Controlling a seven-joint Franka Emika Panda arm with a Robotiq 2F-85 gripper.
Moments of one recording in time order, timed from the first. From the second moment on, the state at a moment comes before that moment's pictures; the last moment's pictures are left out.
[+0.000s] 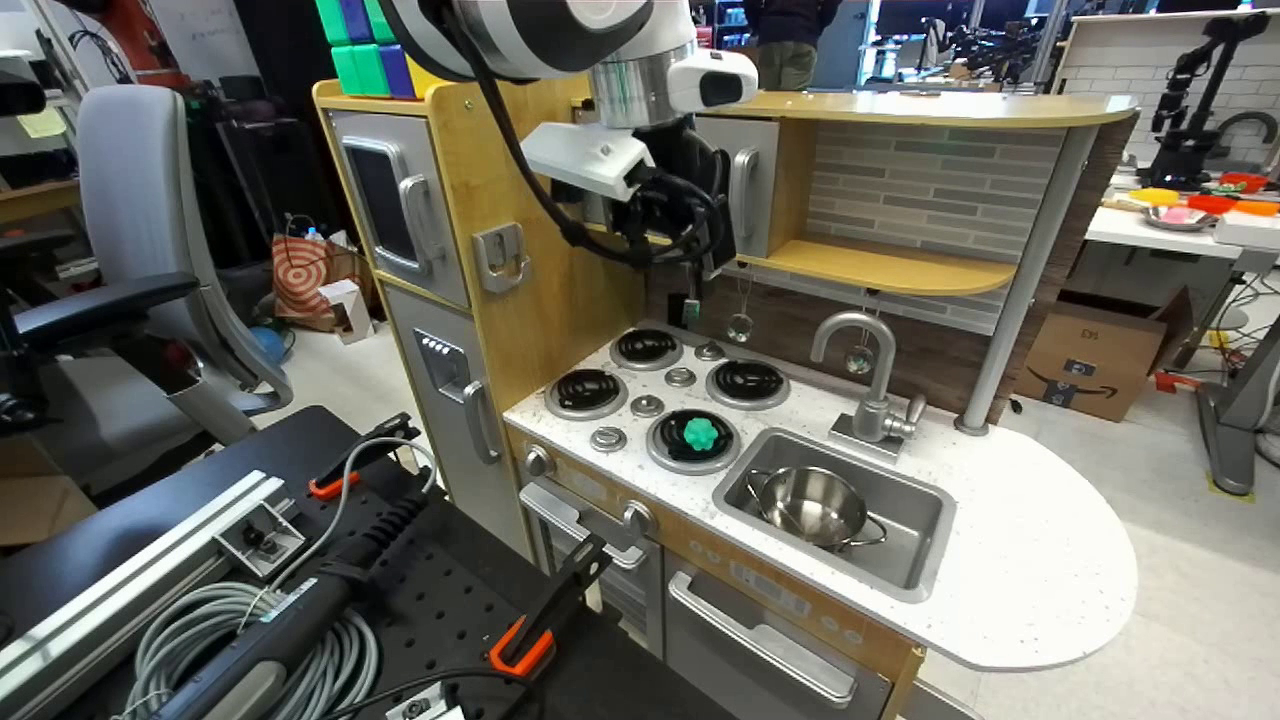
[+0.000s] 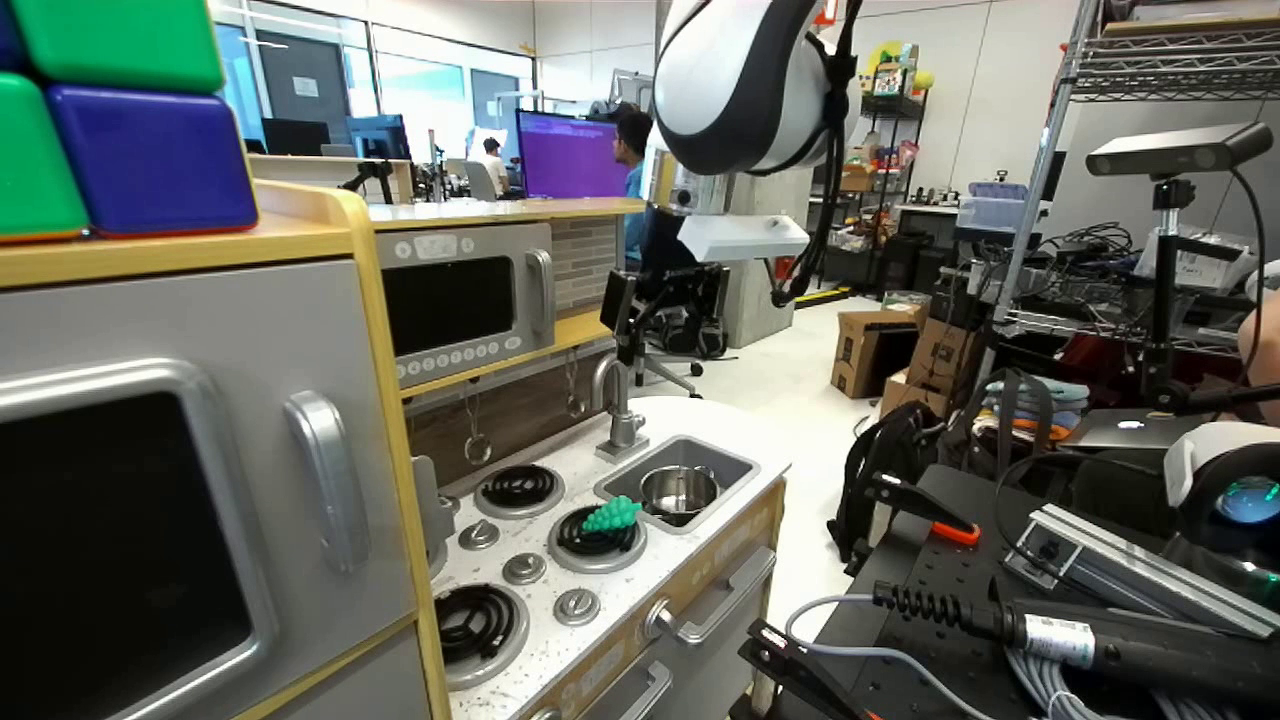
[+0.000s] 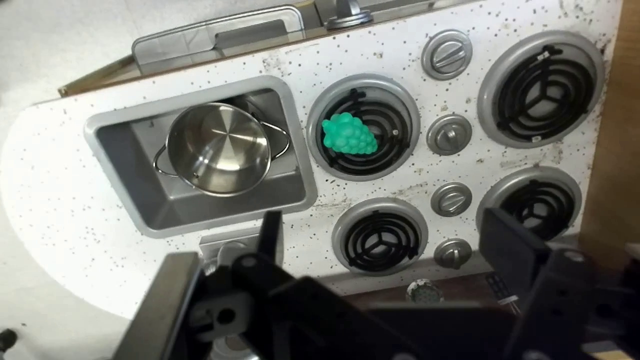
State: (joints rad) arm 0.02 0.32 -0.05 -2.21 -0.02 2.71 0.12
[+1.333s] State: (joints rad) arm 0.01 0.49 -0.07 -2.04 -0.30 2.71 -0.19
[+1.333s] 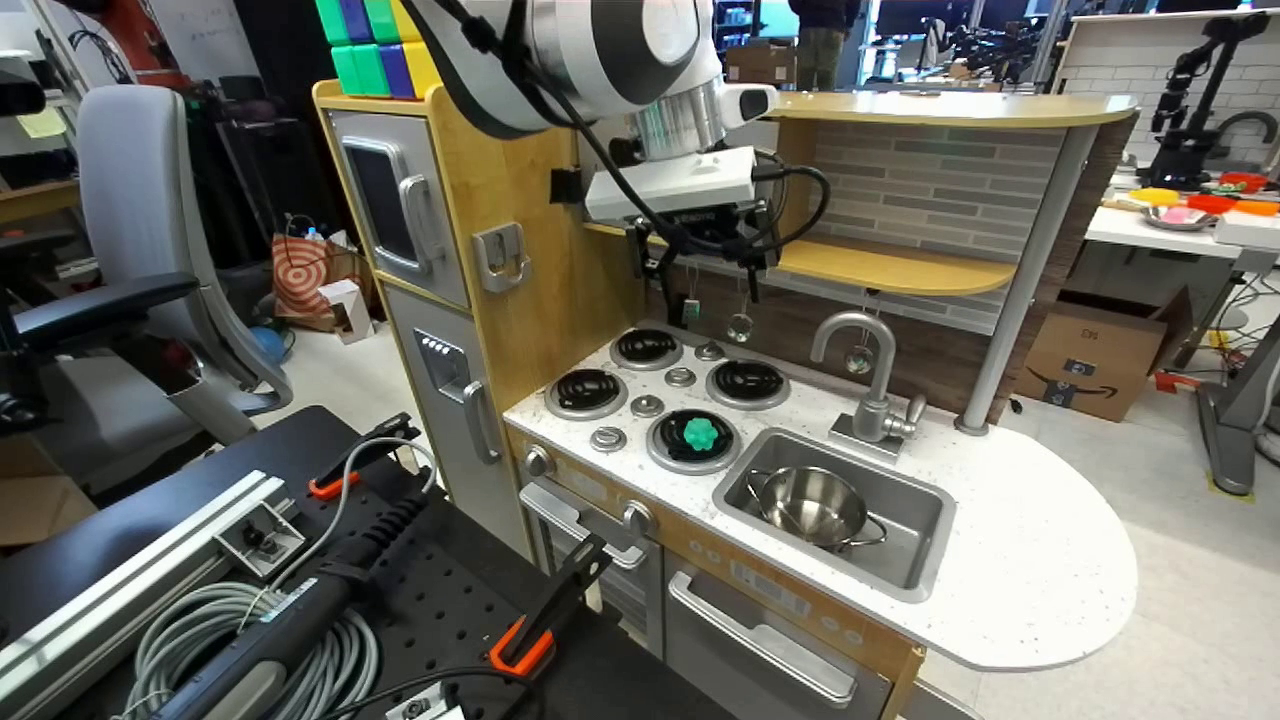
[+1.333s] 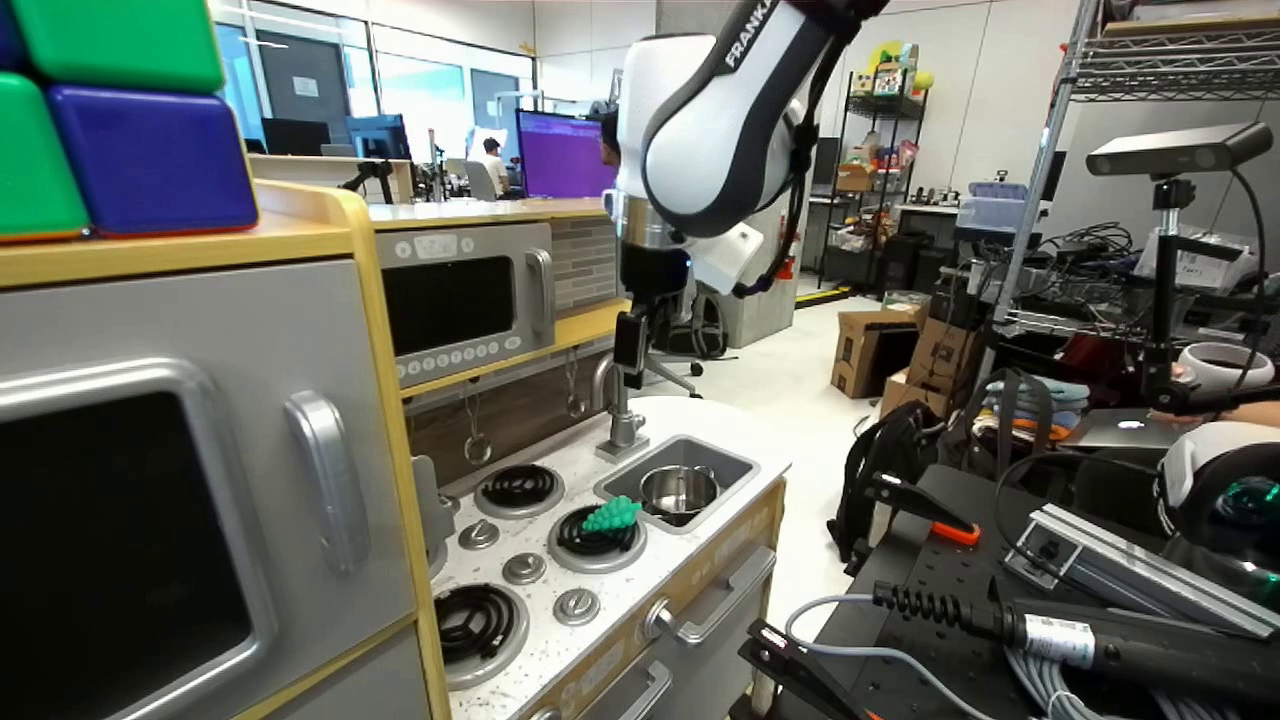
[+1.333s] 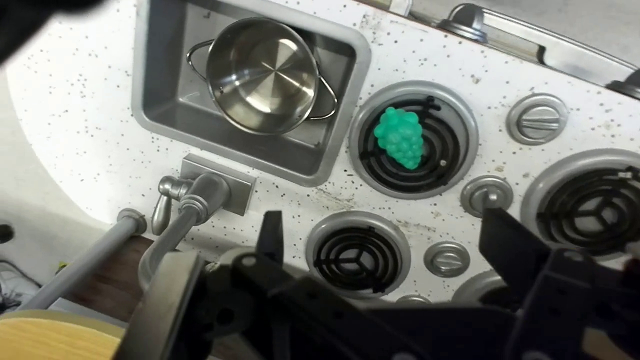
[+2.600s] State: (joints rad) arm 0.04 0.88 -0.05 -1.68 -0.32 2.48 -0.26
